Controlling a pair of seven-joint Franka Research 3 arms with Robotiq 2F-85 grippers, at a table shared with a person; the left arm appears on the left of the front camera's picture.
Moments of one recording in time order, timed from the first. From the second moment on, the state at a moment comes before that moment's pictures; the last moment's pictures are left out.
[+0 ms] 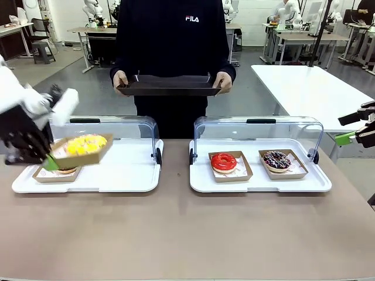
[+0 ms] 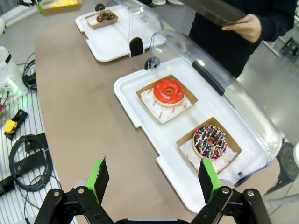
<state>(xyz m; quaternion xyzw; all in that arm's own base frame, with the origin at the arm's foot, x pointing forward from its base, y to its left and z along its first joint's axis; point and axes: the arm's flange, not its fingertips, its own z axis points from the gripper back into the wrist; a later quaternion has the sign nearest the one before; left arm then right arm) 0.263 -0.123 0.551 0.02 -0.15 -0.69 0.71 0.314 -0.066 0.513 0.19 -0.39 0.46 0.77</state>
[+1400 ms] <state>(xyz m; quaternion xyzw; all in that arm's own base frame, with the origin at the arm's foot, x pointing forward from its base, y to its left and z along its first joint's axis) 0.261 -0.117 0.578 0.03 -0.18 -0.69 0.70 0.314 -0.066 0.514 0.19 -0.39 0.46 0.78</state>
